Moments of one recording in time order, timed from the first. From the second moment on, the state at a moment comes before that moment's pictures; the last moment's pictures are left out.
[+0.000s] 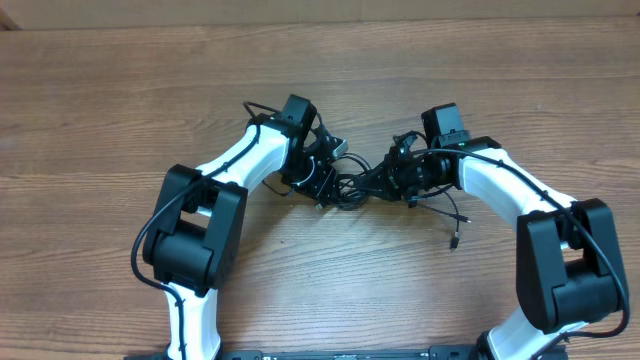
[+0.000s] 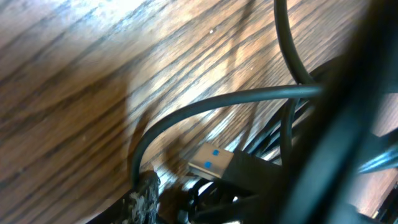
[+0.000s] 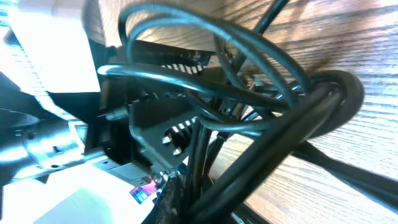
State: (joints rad) left arm -0.39 2.09 1.39 -0.78 0.51 0.13; right arm 0.22 1.81 1.07 -0.52 -0.97 0.79
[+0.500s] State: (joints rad) left arm -0.39 2.07 1.35 -0.77 0.50 0.11; right arm 0.14 1.81 1.07 -0.49 -1.08 0.78
